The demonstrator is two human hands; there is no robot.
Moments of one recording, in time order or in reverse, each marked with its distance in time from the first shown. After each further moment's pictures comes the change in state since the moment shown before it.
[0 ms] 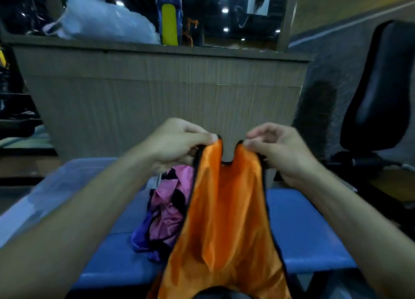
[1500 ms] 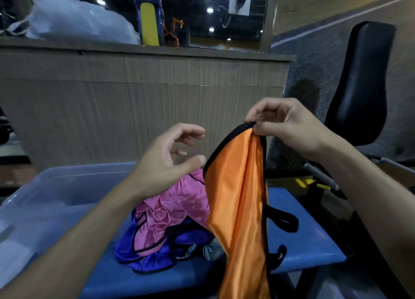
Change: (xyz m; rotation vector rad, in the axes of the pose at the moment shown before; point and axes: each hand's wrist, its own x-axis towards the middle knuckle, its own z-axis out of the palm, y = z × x) left_hand -0.038 -0.006 0.014 0.081 -0.006 0.536; right_hand 0.022 -0.034 -0.061 -0.104 -0.301 -0.322
